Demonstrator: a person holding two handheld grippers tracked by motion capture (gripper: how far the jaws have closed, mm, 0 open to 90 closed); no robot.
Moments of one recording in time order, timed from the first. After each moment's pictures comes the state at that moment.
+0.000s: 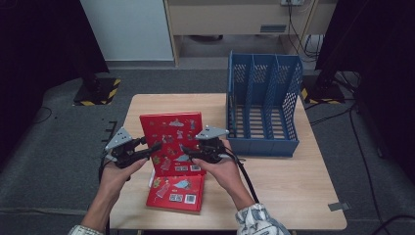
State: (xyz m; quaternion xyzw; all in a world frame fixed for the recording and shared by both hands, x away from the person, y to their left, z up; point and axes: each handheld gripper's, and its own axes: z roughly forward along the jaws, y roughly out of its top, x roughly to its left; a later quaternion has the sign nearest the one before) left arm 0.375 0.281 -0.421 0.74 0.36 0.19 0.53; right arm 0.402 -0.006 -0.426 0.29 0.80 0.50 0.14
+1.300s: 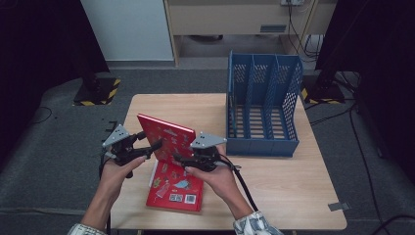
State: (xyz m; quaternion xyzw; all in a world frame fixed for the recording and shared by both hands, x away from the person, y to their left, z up) left arm 0.385 0.284 -0.422 0.71 0.37 0.18 0.57; right arm 0.372 0.008 -0.414 0.24 0.78 0.56 0.12
